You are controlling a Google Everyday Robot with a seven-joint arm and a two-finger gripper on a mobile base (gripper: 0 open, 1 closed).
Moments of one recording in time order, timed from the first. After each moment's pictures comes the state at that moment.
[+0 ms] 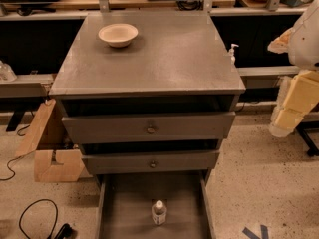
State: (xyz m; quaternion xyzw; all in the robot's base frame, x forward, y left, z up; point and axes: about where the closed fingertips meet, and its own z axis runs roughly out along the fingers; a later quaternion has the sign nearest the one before) arm 0.438 -0.217 0.976 -0.60 0.78 -0.03 0.16
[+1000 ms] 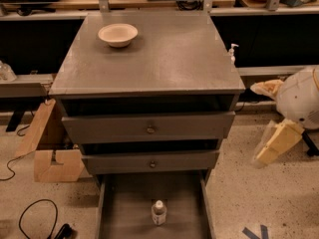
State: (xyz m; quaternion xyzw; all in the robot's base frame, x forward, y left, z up) arm 0.438 -0.205 0.884 -0.60 0.75 0.09 0.26
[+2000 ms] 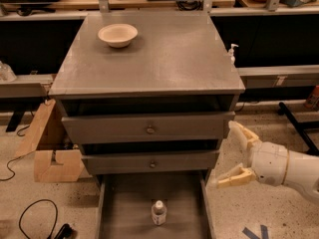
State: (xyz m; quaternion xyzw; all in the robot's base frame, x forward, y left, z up) arm 0.457 -0.167 0.759 -0.43 0.65 0.29 0.56
